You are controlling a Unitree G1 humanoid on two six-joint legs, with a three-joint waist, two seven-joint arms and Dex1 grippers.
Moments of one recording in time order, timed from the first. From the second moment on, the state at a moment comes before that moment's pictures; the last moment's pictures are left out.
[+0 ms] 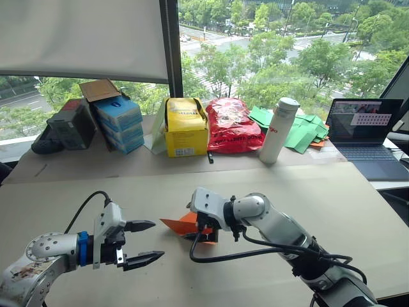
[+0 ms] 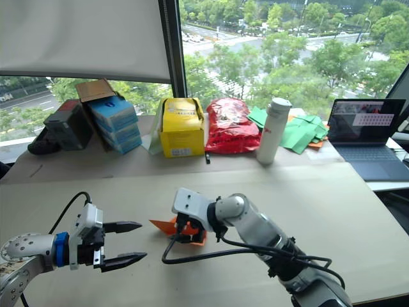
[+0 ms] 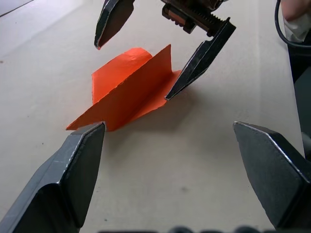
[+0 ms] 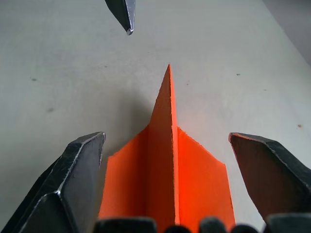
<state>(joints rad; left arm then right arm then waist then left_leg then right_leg) 0.14 0.87 0.22 -0.48 -0.63 0.52 -1.06 -0.65 -0.40 0.58 -0.26 0.05 0.68 0.86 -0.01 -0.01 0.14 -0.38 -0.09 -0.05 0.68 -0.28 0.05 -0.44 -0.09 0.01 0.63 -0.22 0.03</state>
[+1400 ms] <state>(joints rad) -0.03 0.75 0.17 -0.56 -0.67 0.55 -0.90 -0.66 -0.49 0.10 -0.26 0.05 1.07 0.67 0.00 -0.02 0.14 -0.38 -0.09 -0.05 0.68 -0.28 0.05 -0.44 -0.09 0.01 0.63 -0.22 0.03</state>
